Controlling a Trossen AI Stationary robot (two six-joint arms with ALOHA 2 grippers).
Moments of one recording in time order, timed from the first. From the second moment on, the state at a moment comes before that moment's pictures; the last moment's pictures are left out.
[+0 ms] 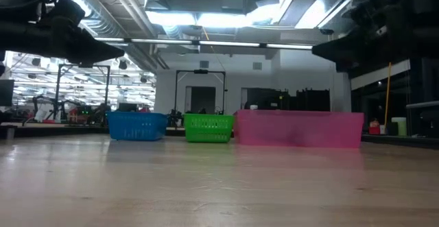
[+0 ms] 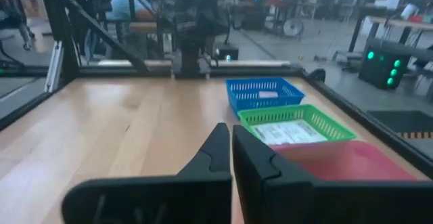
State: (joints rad) left arm 0.37 0.04 0.01 0.02 0.03 0.10; right arm -0.12 0.79 0.07 0.67 -0.04 -0.03
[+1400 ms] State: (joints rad) left arm 0.38 0.04 0.01 0.02 0.03 0.09; right arm -0.13 0.48 0.01 0.48 -0.10 0.05
